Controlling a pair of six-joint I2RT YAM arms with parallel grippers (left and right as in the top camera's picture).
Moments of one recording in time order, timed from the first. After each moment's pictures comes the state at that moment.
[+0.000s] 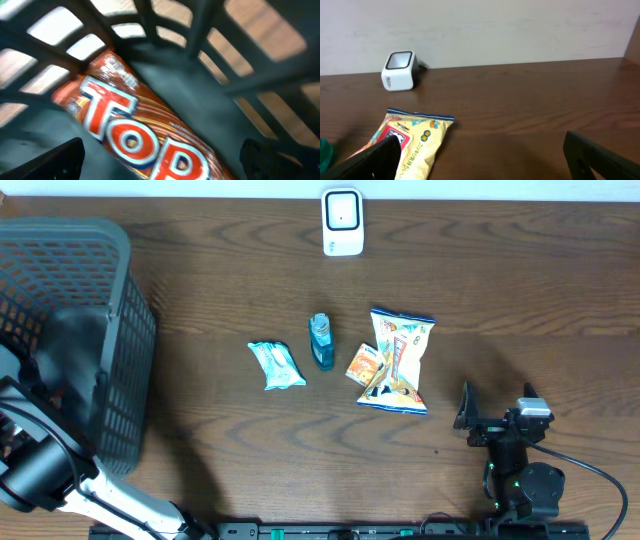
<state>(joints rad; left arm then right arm) 0.79 2.02 1.43 -1.07 -0.48 -1.65 -0.02 0.01 0.01 -0.07 -0.03 0.07</state>
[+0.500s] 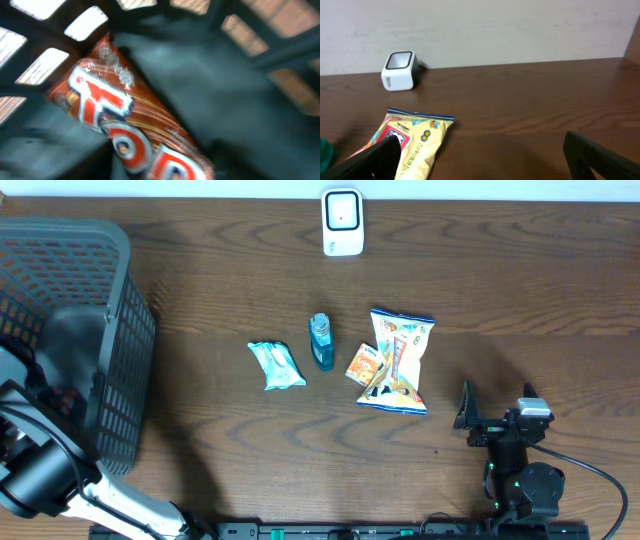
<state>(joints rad) 0.79 1.99 1.33 -1.02 -0.42 -1.56 -0.02 0.01 0.01 -0.07 -0.03 0.07</state>
